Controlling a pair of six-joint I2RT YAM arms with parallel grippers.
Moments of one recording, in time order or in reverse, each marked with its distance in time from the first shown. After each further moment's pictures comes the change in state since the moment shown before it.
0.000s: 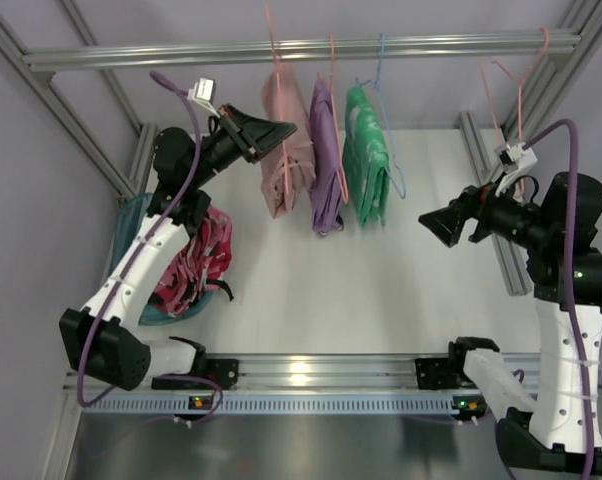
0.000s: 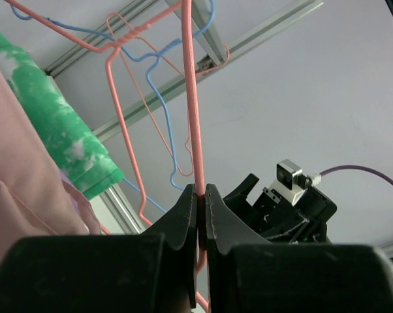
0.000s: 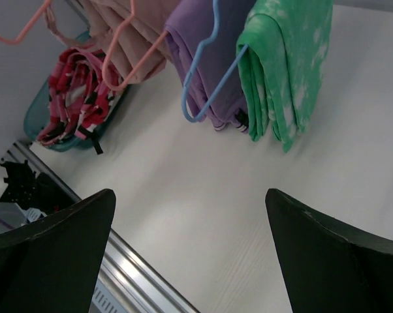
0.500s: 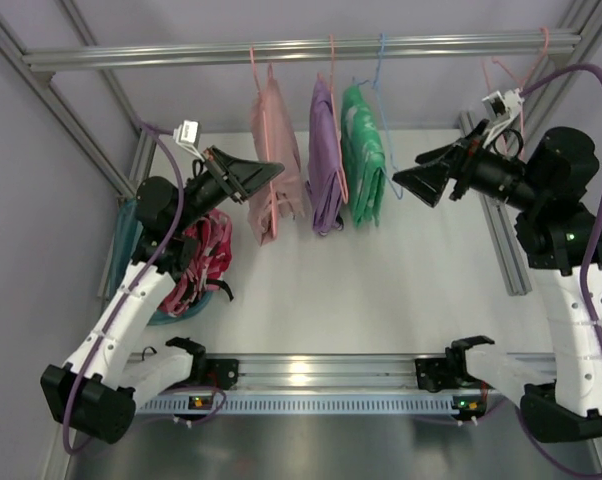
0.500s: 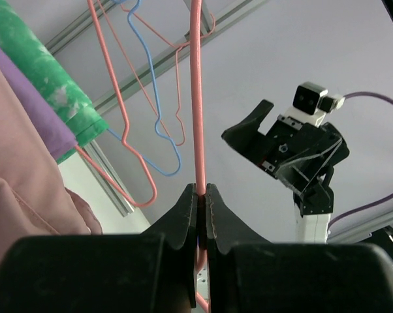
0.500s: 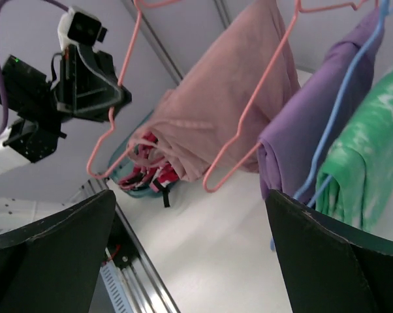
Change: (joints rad) left arm -0.005 -0.307 -0.278 0.016 0.002 -0.007; right arm 0.220 0.140 0.151 0.325 -0.003 0.299
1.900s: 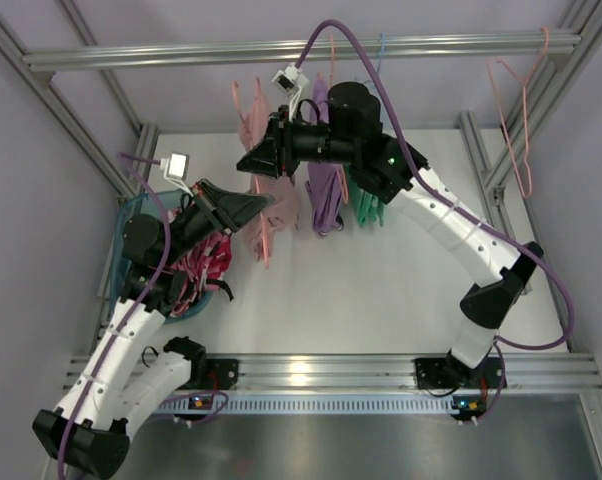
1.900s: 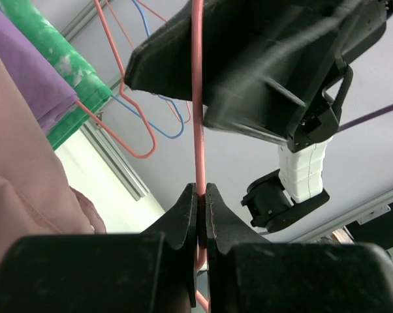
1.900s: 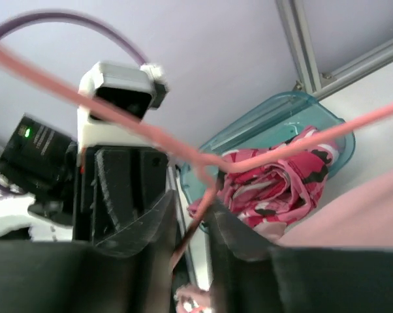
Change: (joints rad) left arm -0.006 -0.254 -0.190 -0.061 -0.003 0.078; right arm 0.726 0.771 0.568 0.217 0.230 0.074
